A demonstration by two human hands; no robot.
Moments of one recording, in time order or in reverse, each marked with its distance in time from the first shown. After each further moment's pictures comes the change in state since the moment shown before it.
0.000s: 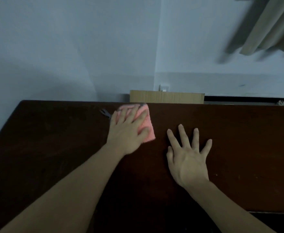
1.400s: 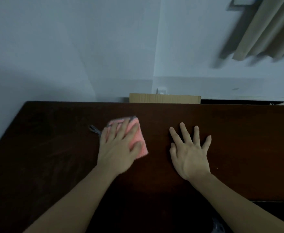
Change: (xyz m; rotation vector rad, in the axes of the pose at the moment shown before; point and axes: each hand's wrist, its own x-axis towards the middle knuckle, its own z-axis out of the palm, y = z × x) left_hand -0.070 -0.018 0.012 -0.040 0.046 -0.065; right_hand -0.005 -0.003 -0.005 -0.038 0.037 0.006
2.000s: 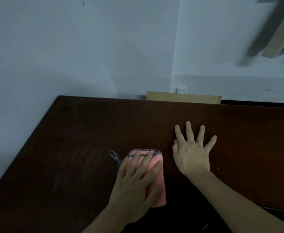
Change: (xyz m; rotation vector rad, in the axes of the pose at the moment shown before) left_hand -0.119 0.064 0.017 0.039 -0.153 0.136; right_hand -0.001 0.003 -0.005 0.036 -0.028 -0.050
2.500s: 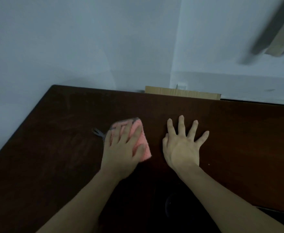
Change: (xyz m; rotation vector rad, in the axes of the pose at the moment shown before) left_hand 0.059 -0.016 -0.022 -0.055 0.115 -0.293; right_hand 0.004 0.001 0.005 0.010 0.030 -0.034
